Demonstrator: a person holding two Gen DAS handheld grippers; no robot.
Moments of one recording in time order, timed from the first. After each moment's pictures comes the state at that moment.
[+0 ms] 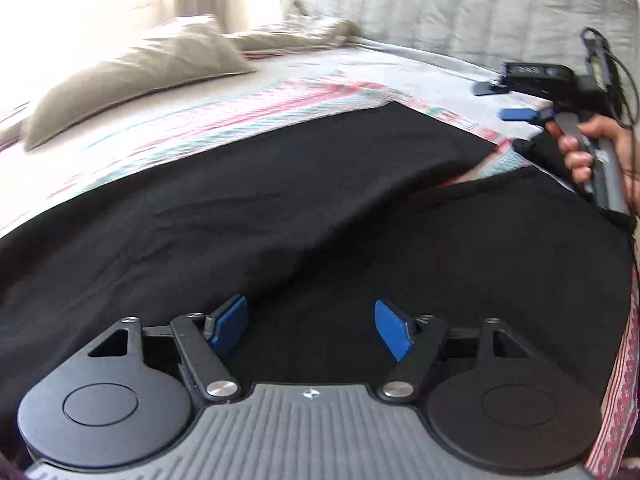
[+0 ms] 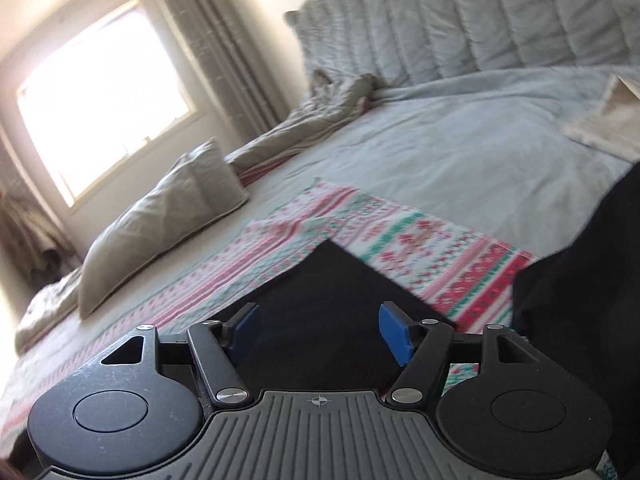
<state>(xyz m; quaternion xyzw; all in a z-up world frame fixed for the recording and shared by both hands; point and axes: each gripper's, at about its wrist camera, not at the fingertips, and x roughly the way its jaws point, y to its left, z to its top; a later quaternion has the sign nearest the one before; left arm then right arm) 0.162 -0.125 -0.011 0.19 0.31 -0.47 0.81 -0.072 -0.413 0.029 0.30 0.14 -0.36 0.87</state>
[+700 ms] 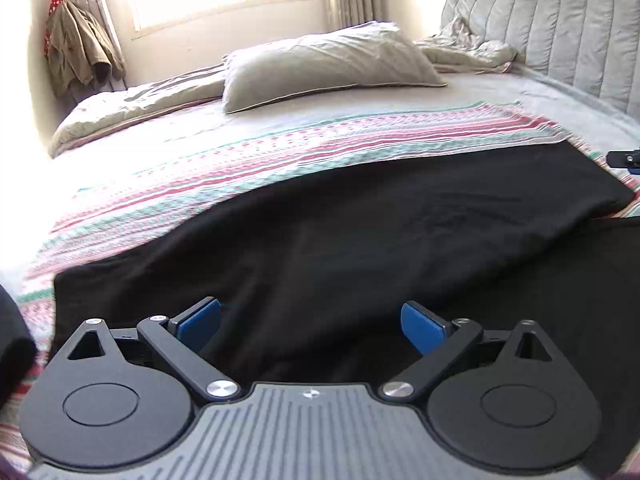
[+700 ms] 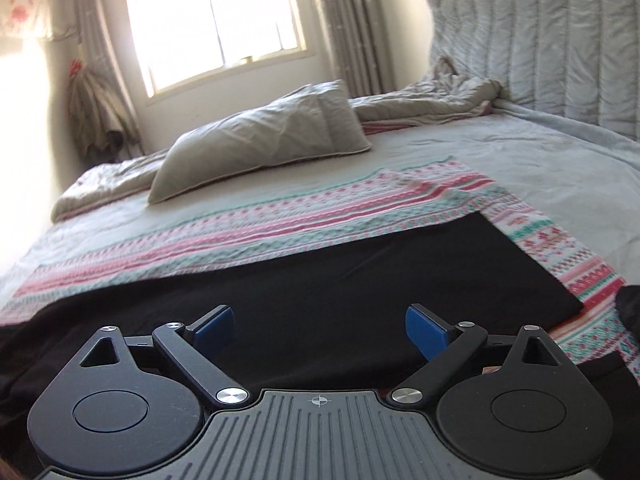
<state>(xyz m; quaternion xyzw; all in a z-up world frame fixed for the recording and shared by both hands) 0.232 0.045 0.039 0.17 0.32 -0.27 0.89 0.021 -0.272 0.060 0.17 0.23 -0.26 0.92</state>
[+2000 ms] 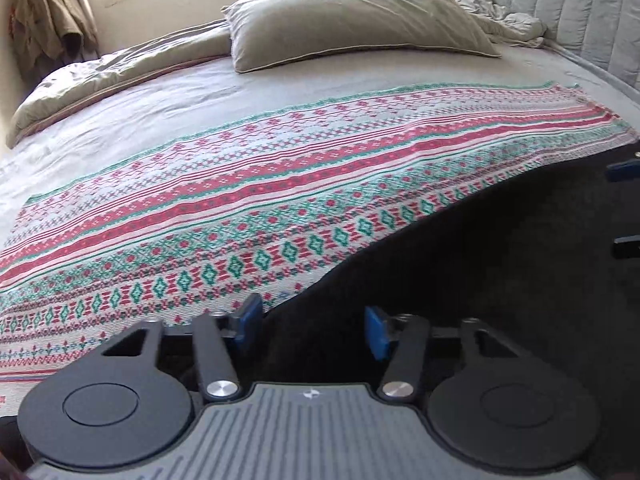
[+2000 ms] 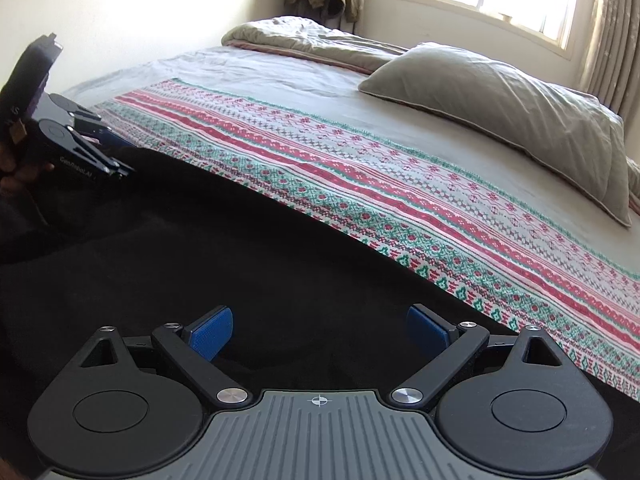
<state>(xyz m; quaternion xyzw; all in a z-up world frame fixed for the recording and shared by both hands) 0.445 0.047 -0.012 0.19 0.36 -0.31 0.86 0.271 -0.185 0.002 -0.06 0.37 -0.01 0.93</state>
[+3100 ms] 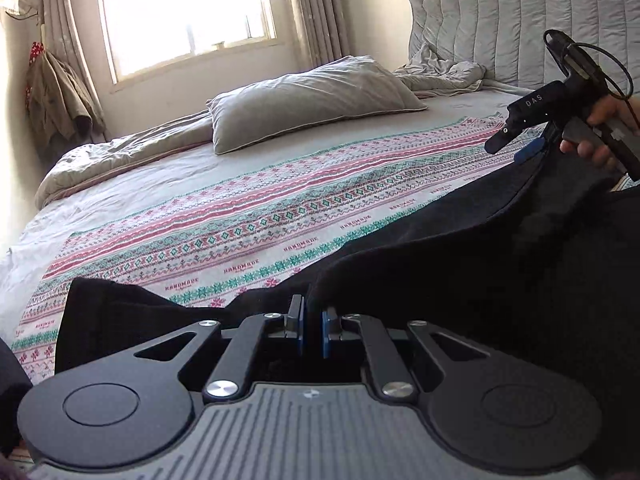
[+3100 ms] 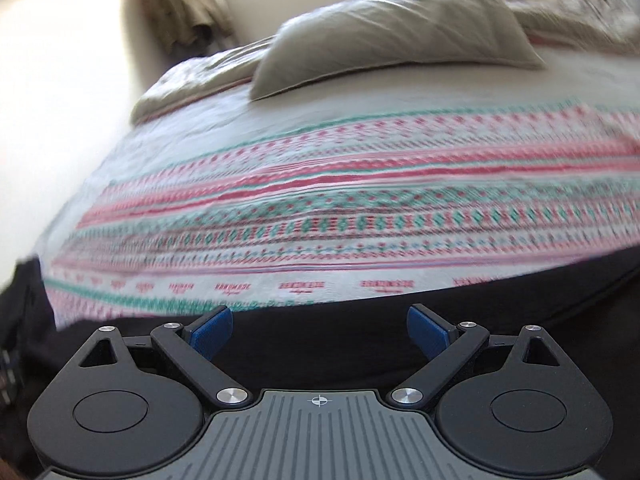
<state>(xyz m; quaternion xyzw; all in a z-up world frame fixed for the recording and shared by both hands) 0.227 0.105 0.019 0.19 0.23 -0.33 0.90 0.196 -0.284 0.030 0.26 0.37 -0.11 0.89</state>
